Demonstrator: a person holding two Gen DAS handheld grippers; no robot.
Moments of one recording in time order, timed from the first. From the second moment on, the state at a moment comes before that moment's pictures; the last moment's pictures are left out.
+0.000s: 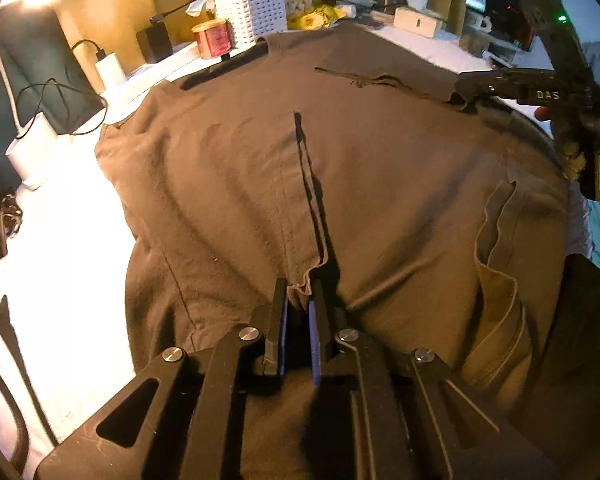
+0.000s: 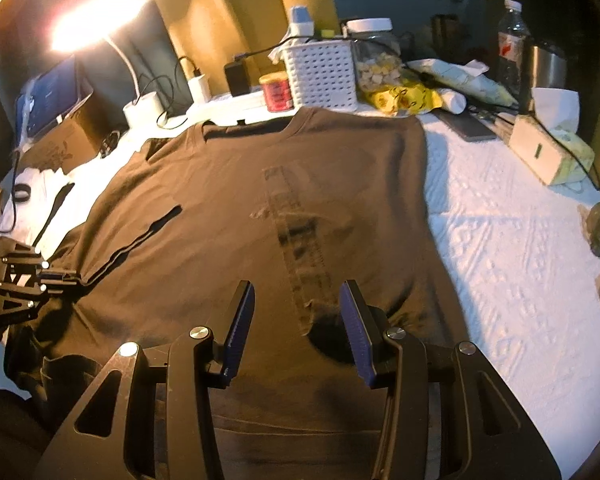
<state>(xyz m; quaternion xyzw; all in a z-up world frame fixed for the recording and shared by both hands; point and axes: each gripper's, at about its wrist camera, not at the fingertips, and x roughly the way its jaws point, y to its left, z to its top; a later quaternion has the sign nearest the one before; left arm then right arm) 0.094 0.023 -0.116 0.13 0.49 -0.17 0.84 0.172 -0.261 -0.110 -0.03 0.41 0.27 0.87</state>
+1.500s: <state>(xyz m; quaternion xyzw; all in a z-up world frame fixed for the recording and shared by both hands) 0.179 0.130 -0.102 -0.05 0.44 -0.06 0.89 0.172 -0.270 -0.100 -0.04 0.41 0.25 0.88</state>
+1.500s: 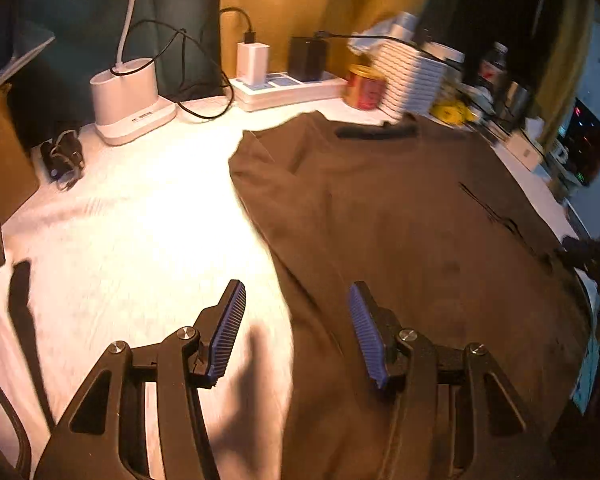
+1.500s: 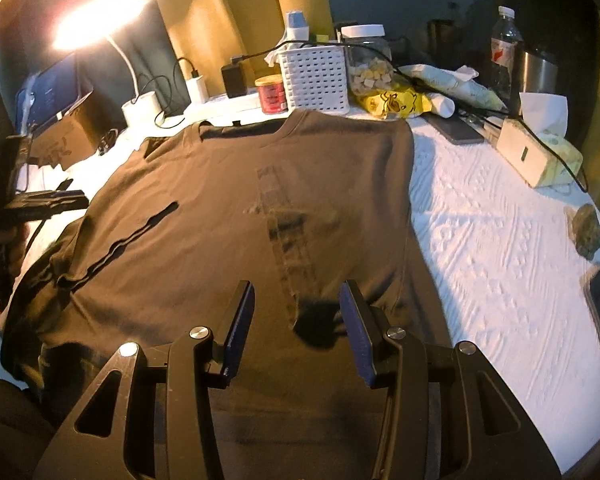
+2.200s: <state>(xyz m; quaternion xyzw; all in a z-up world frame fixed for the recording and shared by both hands) 0.212 0.159 -0.118 0.02 0.45 0.03 0.89 0.219 -0.261 -0.118 -0.05 0.44 0.23 0.87</state>
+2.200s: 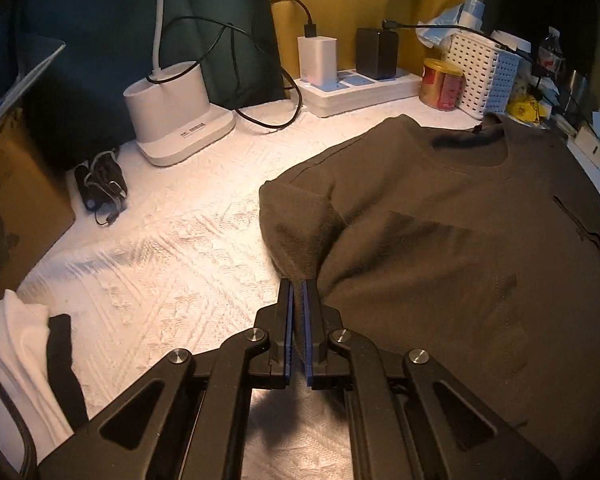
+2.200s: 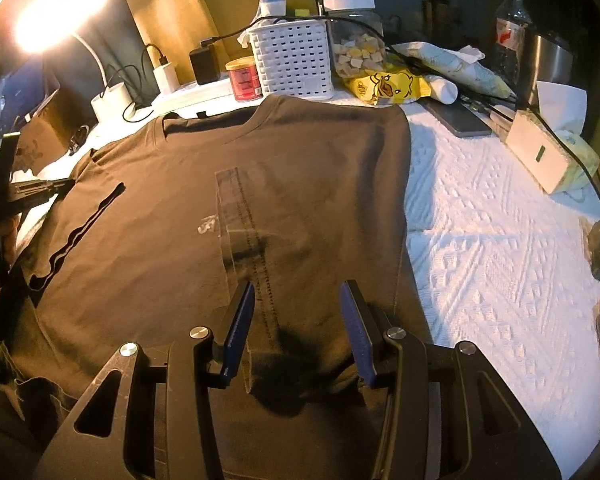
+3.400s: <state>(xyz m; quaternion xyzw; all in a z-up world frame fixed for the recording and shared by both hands) 0.045 0.072 -0.079 -0.02 0.40 -0.04 0.92 0.120 -0.312 -0.095 -0.05 0.40 0.20 0.89</state>
